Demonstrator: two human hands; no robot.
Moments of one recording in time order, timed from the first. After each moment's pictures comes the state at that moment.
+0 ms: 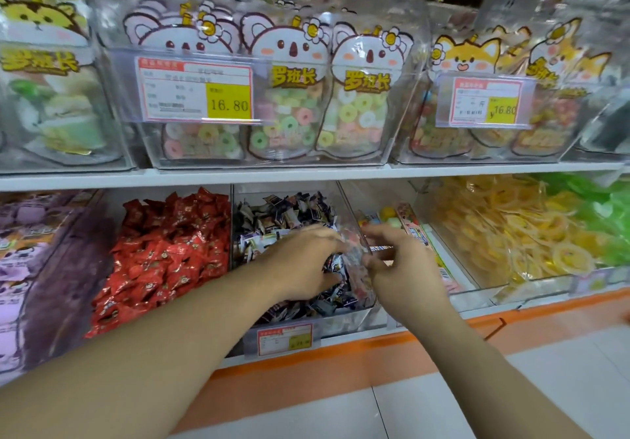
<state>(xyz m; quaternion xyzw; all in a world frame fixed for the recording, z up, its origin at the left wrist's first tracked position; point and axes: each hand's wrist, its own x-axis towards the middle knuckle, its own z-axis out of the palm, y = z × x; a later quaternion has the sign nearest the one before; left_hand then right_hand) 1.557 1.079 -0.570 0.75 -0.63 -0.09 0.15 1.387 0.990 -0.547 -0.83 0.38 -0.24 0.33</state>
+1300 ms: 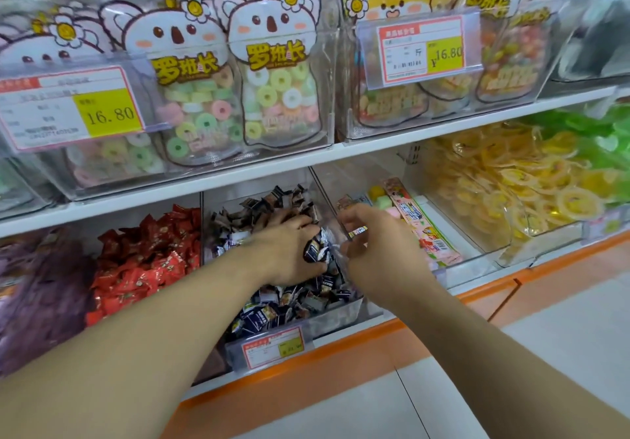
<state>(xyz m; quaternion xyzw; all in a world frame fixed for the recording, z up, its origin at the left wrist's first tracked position) 1.574 1.047 -0.568 0.81 -0.57 -0.12 -0.07 1.390 0.983 -0.545 -0.85 0.36 -0.24 0.31</state>
